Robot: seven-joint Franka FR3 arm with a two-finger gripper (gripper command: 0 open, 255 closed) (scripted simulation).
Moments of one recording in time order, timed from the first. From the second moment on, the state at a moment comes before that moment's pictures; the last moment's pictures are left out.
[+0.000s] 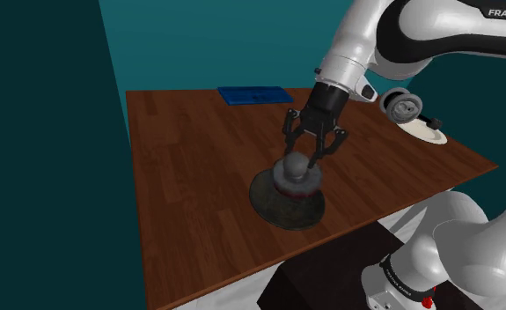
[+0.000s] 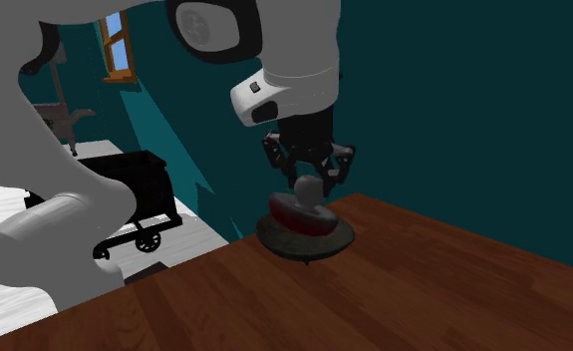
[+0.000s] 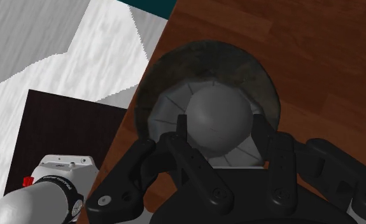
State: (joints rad) arm 0.49 -0.48 -0.10 -2.27 0.45 1.77 1.69
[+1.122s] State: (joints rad) arm 0.49 -0.53 -0.09 -2.44 0.47 1.89 1.63
